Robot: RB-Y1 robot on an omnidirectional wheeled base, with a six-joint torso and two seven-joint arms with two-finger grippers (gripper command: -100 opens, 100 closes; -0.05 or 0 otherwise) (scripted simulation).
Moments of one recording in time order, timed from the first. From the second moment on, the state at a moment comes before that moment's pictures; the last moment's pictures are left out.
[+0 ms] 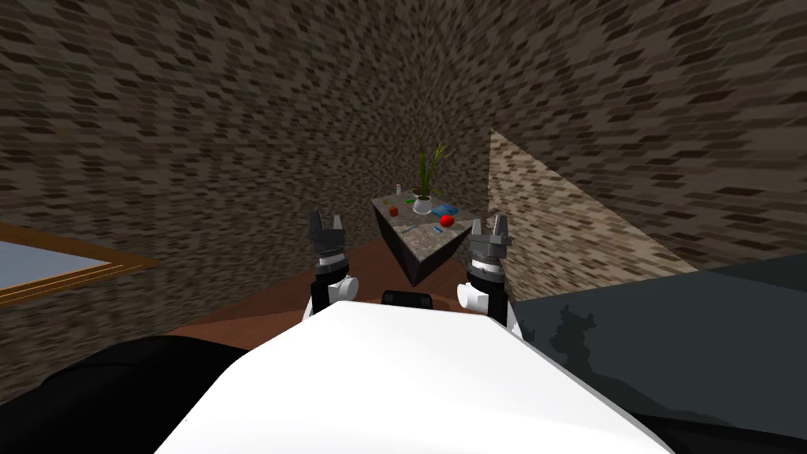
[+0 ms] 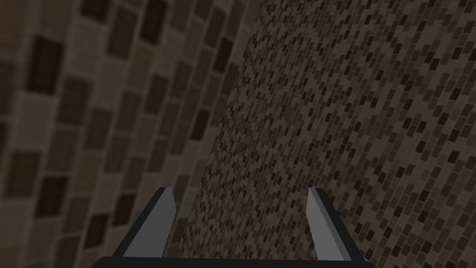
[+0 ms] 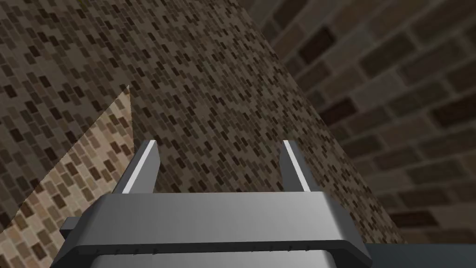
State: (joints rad) left arm 0.52 -0.04 -0.01 -2.31 0.09 -0.57 -0.05; right arm 0.47 0.00 0.05 -2.24 0.02 -0.55 -0.11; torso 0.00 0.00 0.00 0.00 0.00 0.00
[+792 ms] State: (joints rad) left arm 0.52 -0.04 -0.01 -2.31 0.09 -0.57 -0.05; right arm 0.51 -0.24 0.06 -2.22 0.09 -0.51 -0.10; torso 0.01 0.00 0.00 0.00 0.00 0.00
